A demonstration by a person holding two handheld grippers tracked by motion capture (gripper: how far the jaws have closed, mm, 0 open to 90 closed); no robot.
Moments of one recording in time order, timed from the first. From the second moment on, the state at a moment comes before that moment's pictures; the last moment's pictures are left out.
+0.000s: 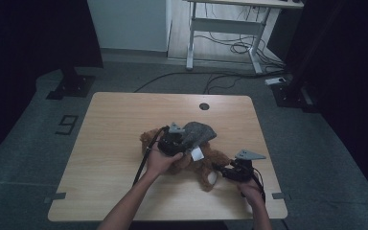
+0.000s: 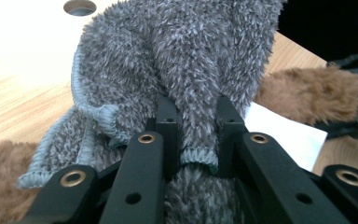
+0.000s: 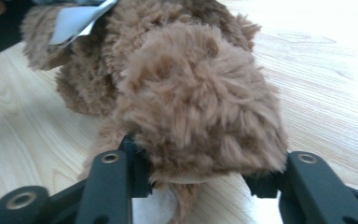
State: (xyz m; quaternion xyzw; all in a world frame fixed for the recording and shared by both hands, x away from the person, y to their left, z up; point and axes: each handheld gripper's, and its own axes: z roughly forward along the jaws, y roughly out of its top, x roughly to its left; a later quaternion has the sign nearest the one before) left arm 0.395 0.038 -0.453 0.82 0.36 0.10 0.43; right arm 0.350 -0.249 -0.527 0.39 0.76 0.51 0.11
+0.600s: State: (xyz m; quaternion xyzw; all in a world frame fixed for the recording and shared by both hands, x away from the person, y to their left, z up) left arm 0.372 0.023 -0.436 0.83 0.33 0.12 0.44; right arm 0.355 -0.242 -0.528 0.37 0.76 0.51 0.15
